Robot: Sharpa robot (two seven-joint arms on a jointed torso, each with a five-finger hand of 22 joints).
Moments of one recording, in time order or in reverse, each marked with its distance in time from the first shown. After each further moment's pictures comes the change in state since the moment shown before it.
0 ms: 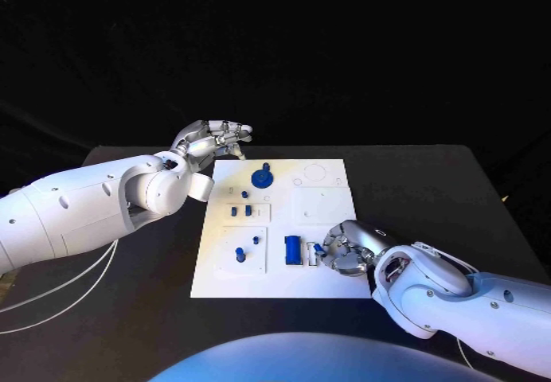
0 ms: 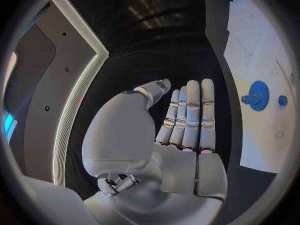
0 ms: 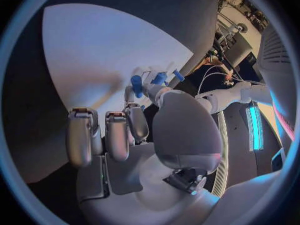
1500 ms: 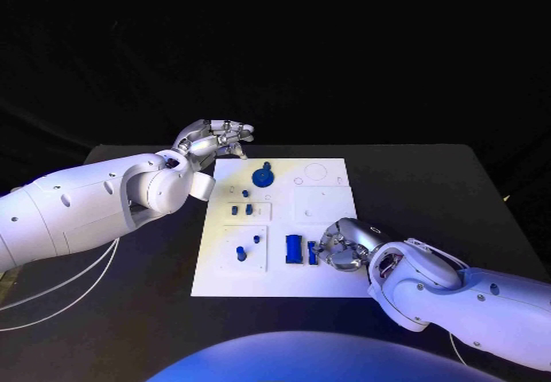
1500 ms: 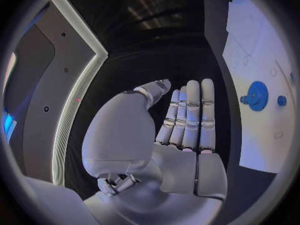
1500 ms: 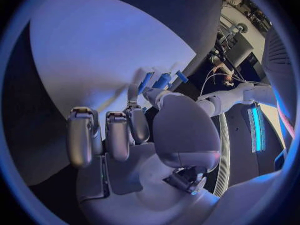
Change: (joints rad) left arm 0.000 0.001 0.000 -0.001 -0.005 0.000 -0.010; left_hand 0.000 0.000 0.000 0.000 0.000 0.000 0.000 0.000 0.000 0.000 0.000 0.000 0.000 0.000 0.000 0.000 0.000 0.000 0.000 0.000 0.000 0.000; right arm 0.000 0.041 0.000 -0.050 0.006 0.014 0.000; right_hand -0.054 -0.013 -0.030 0.010 -0.078 0.037 -0.020 0.009 0.021 0.018 -0.006 0.024 0.000 0.000 -0.007 0.004 0.000 0.000 0.003 -0.003 0.005 0.000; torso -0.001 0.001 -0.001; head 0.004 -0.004
